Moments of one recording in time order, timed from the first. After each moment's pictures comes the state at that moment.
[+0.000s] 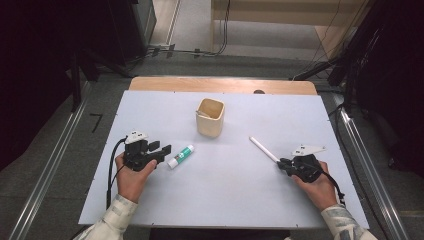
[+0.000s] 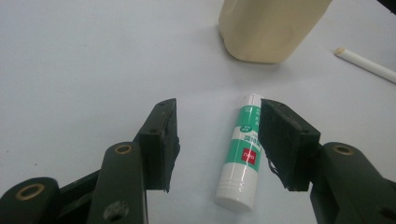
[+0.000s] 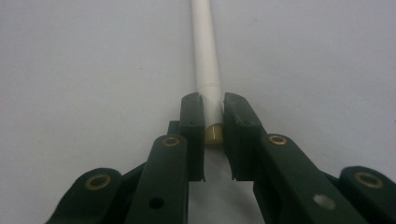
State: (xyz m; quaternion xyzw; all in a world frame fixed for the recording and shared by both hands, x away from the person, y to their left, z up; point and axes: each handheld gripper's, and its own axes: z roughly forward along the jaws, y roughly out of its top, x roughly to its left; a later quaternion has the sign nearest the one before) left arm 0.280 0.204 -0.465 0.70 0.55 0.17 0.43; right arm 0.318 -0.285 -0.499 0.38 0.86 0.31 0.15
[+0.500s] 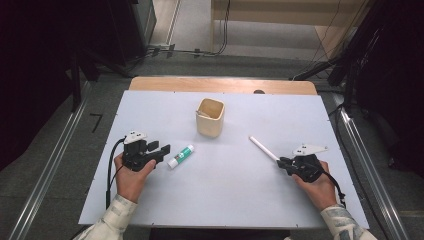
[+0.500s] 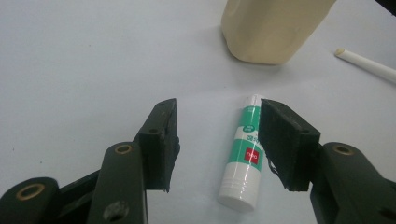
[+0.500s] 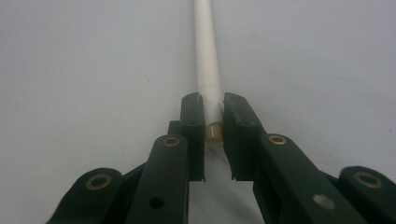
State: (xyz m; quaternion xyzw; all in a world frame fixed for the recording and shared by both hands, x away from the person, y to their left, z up) left arm 0.280 0.206 -0.466 0.69 0.55 0.17 0.43; right arm 0.316 -0.285 -0.494 0.38 0.85 0.33 0.15
